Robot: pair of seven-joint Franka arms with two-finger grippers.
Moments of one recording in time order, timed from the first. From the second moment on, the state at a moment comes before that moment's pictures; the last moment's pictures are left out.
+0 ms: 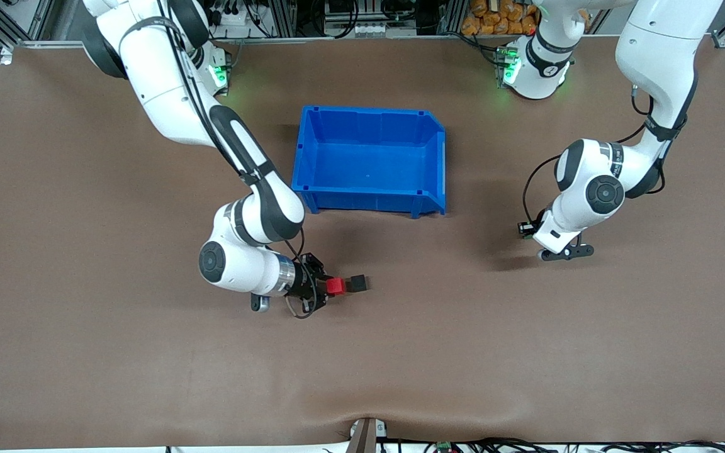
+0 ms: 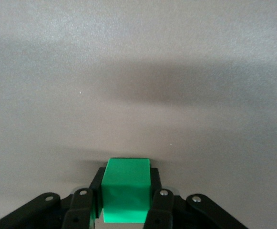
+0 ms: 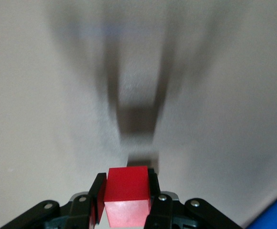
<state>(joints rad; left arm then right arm) 0.01 0.40 -0.16 -2.22 0.10 2.51 -0.35 0.46 0.91 0.01 -1.29 0.63 2.30 1.55</state>
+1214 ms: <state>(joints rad) -0.19 0.54 -0.18 -1.92 0.10 2.51 -1.50 0.53 0.96 0.01 -1.29 0.63 2.43 1.64</state>
